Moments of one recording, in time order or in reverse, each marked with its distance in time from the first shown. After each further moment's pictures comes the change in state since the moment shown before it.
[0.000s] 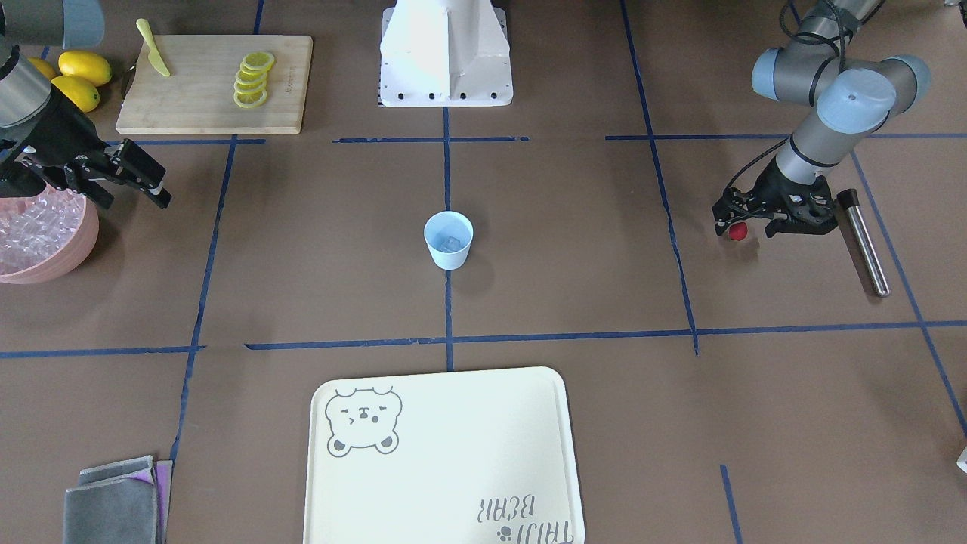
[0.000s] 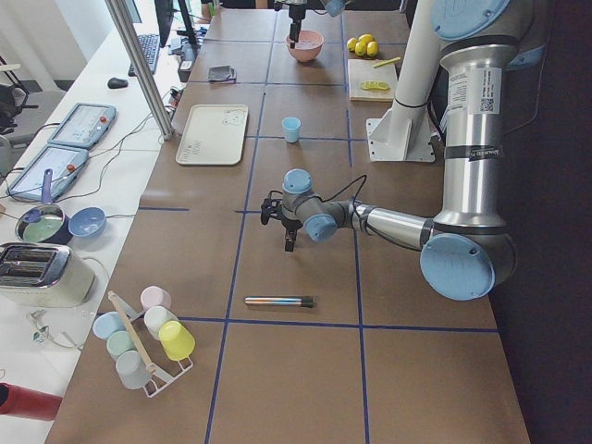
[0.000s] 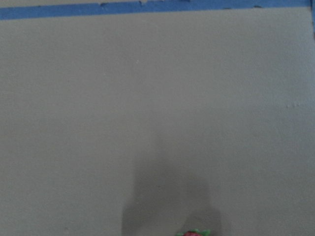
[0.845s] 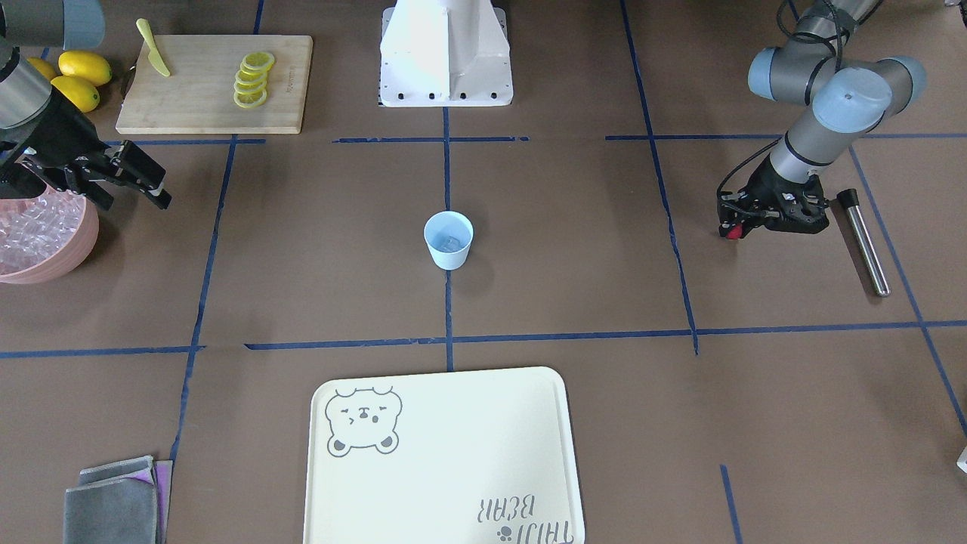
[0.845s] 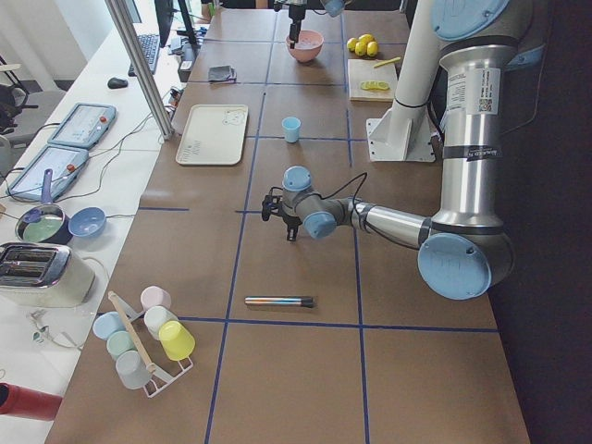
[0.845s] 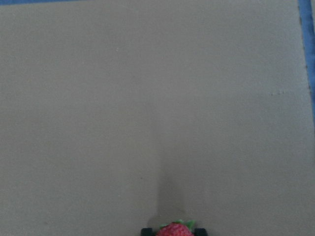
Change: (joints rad) left arm 0.003 -0.023 -0.021 0.000 -0.061 -0.012; right arm 0.000 0.002 -0.005 0.000 0.000 0.000
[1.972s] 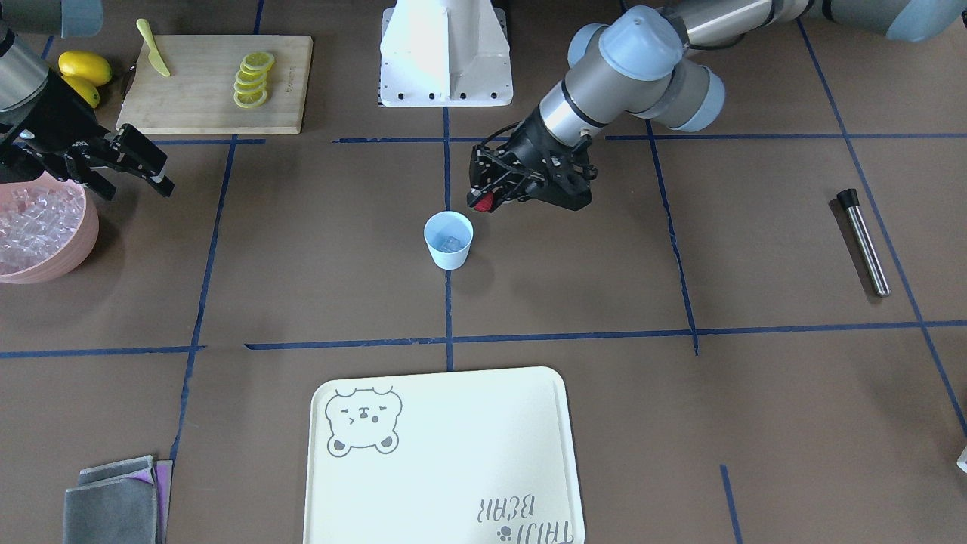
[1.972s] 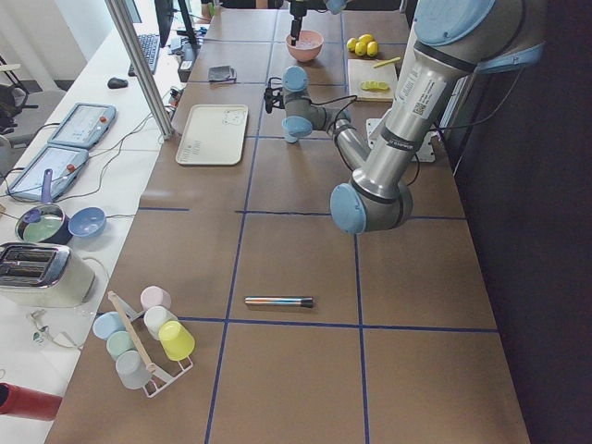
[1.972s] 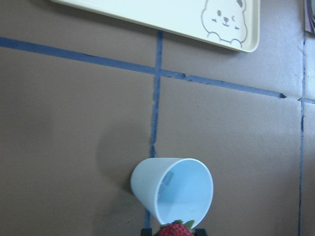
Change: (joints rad) left arm 0.192 -0.613 0.046 0.010 0.066 -0.499; right arm 0.004 -0.003 0.047 0.000 0.007 0.004
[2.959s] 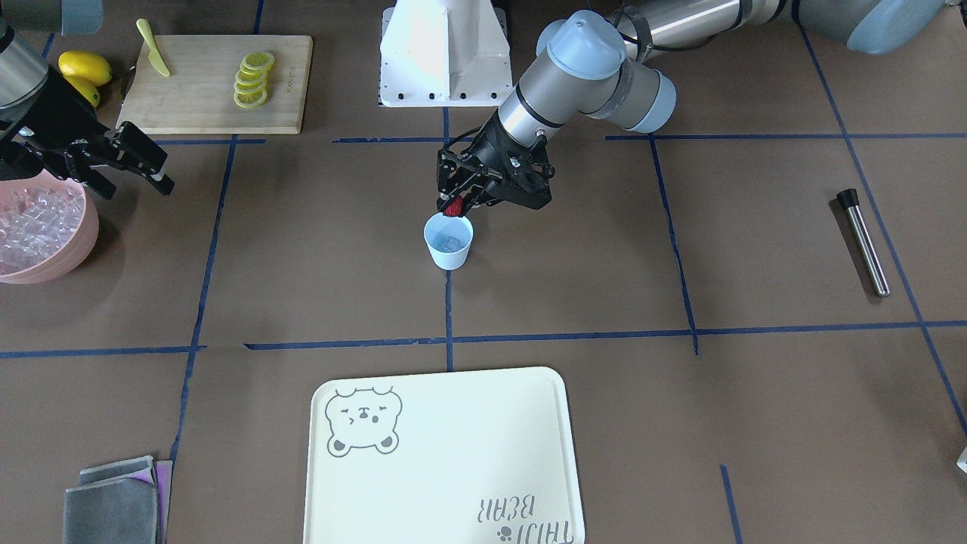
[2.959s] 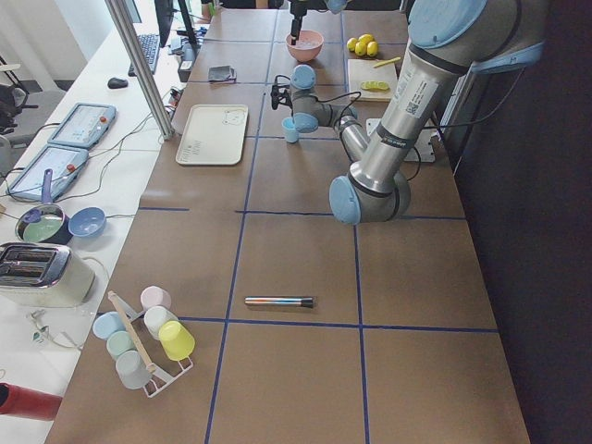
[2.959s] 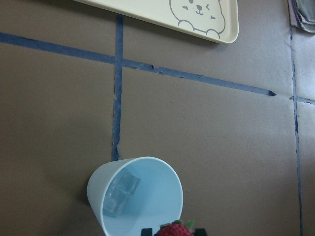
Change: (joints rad) left arm 0.046 -0.036 0.040 -0.006 0.079 0.002; right arm -0.001 -0.002 0.002 0.000 -0.001 -0.001
